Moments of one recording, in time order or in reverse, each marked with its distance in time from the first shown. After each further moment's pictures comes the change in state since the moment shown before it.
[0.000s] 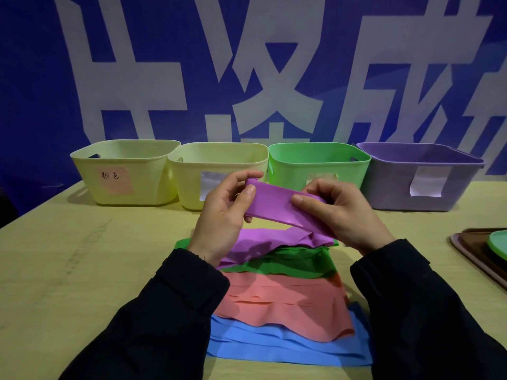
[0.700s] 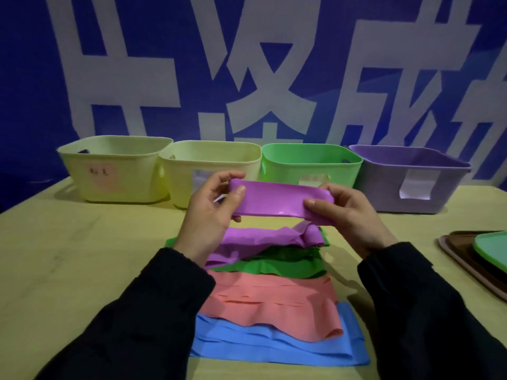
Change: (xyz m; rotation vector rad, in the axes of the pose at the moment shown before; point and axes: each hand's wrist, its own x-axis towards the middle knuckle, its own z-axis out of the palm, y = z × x) left_hand 0.004 -0.013 -0.004 -0.035 0.062 -0.018; right_hand -0.005 0.023 -0.020 0.381 0.005 0.145
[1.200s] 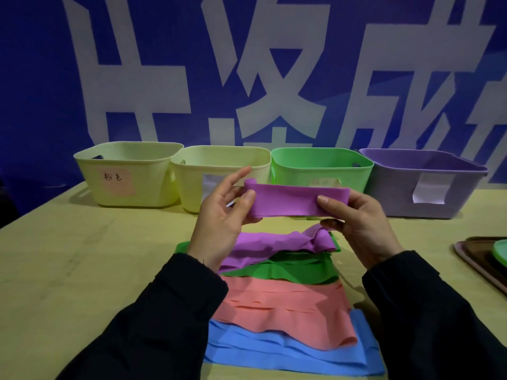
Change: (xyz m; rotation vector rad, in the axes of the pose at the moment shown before) left_hand -0.003 0.003 0.001 -0.123 -0.017 -0.036; right_hand -0.002 0.001 0.012 0.177 0.176 0.031
